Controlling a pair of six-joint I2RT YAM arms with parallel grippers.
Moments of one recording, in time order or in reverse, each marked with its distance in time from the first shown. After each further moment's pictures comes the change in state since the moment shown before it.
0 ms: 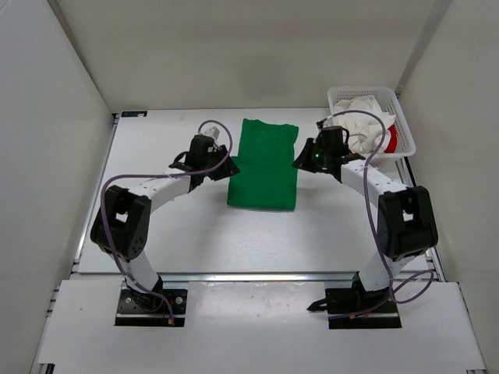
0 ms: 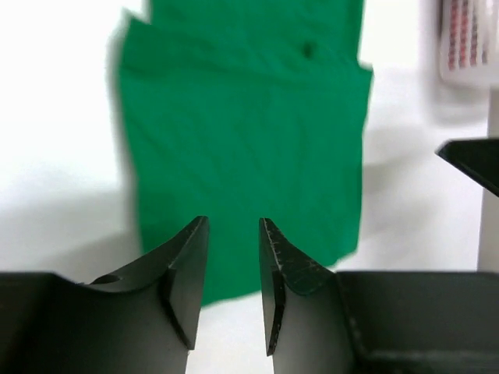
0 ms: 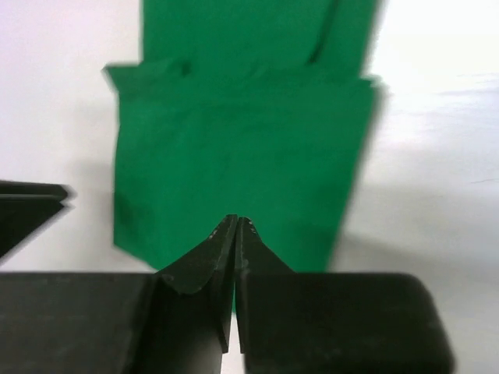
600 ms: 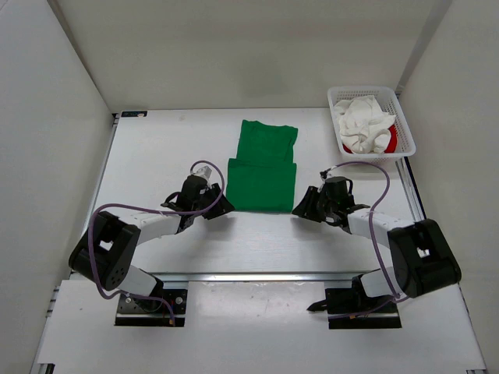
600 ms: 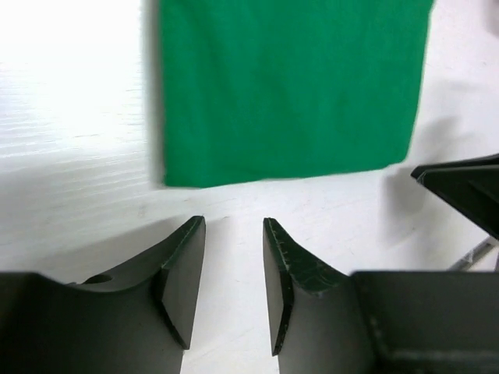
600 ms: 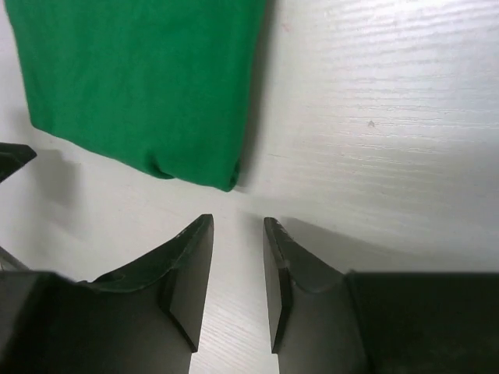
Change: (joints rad) left arm -0.090 -0.249 -0.511 0.222 0.005 -0.115; right arm 0.078 -0.333 -0.620 0.226 -0.026 0.097
